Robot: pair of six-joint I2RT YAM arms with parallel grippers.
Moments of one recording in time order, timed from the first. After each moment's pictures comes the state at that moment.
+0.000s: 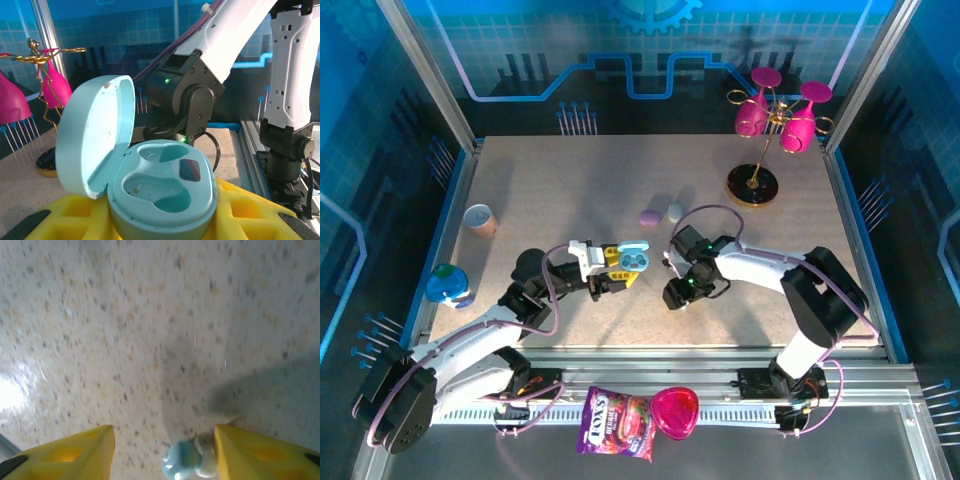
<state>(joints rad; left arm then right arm) -0.54 0.99 0.35 0.73 0.74 0.02 0.67 1.63 0.89 -0.65 -0.28 0.19</state>
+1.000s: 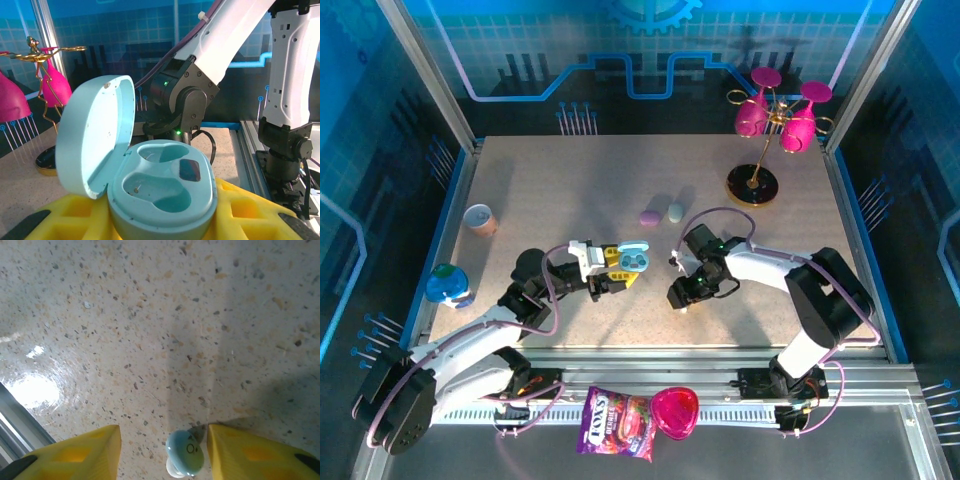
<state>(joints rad) -0.54 0.98 0.35 0.72 0.74 0.02 0.58 1.63 0.84 -0.57 -0.45 0.16</state>
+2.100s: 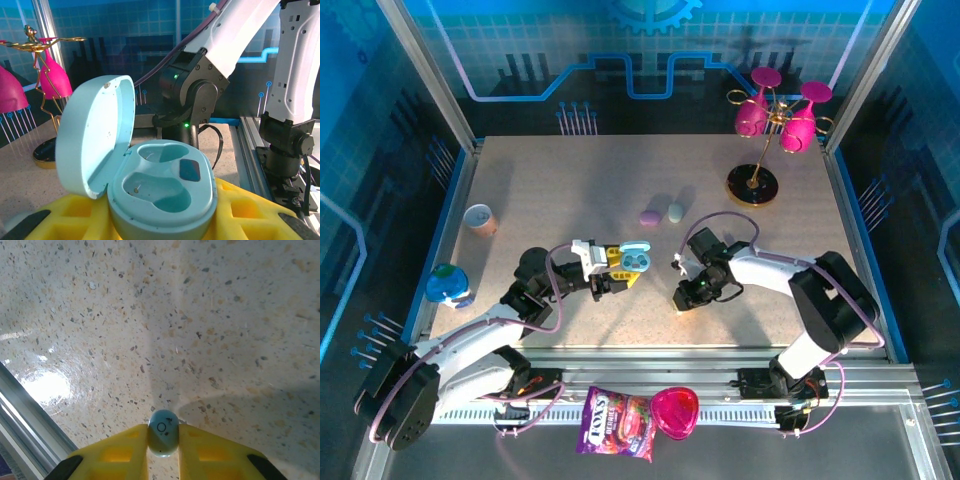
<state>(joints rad) -0.54 1.01 0.36 0.72 0.74 0.01 0.57 1.59 0.79 -0.56 -0.48 0.18</state>
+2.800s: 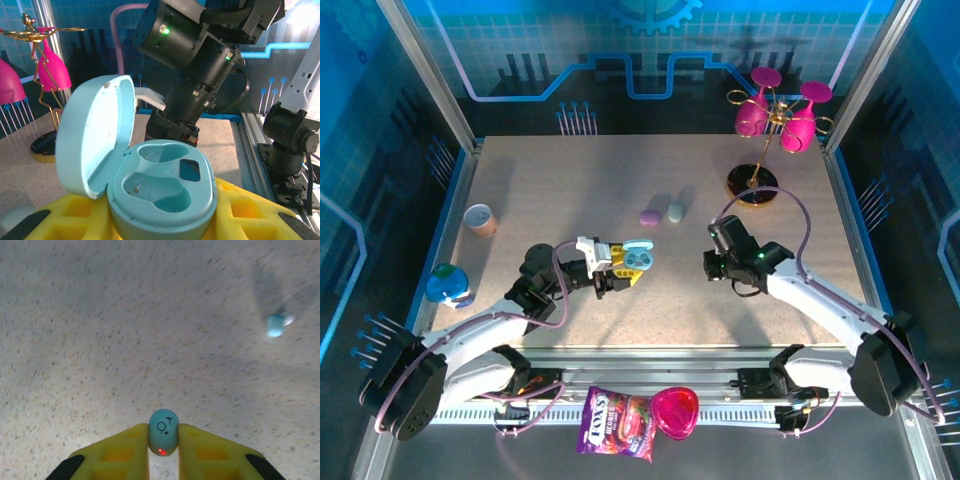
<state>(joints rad) -0.54 1.07 0.38 0.74 0.74 0.02 0.57 1.19 0.83 -0.65 0.16 0.43</state>
